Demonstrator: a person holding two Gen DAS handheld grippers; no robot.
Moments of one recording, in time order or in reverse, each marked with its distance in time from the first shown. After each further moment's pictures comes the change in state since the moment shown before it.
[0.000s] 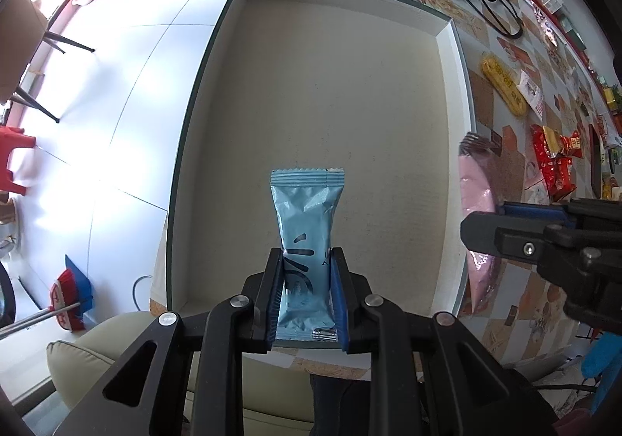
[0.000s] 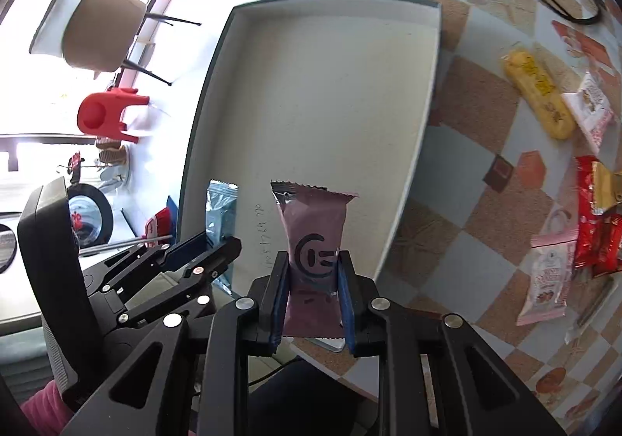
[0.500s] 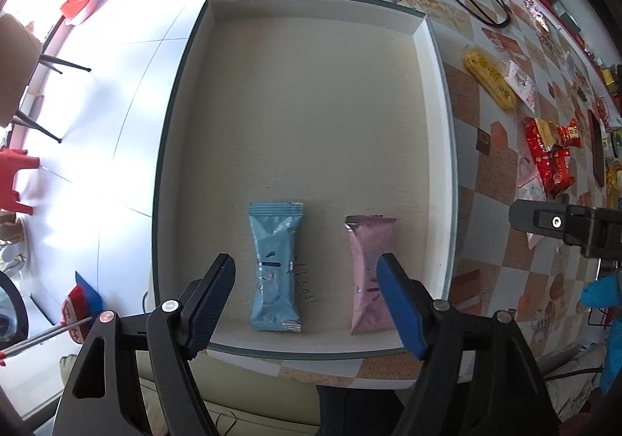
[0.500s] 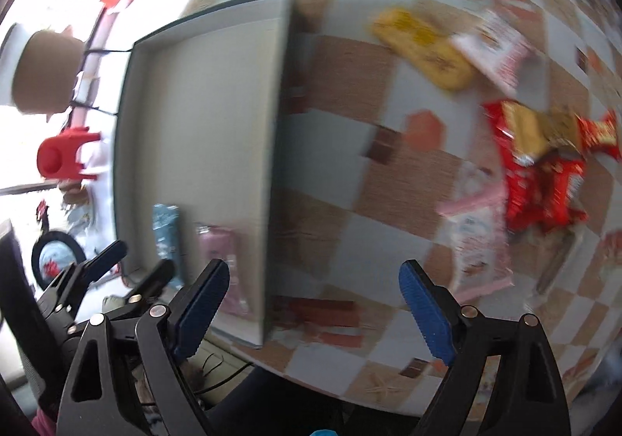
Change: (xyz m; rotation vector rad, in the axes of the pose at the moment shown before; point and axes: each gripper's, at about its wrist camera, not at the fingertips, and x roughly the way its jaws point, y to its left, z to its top) left arm -0.006 -0.034 0.008 0.054 -0.009 0.028; right arm -0.029 -0.088 -0.014 0.260 -0.030 -0.128
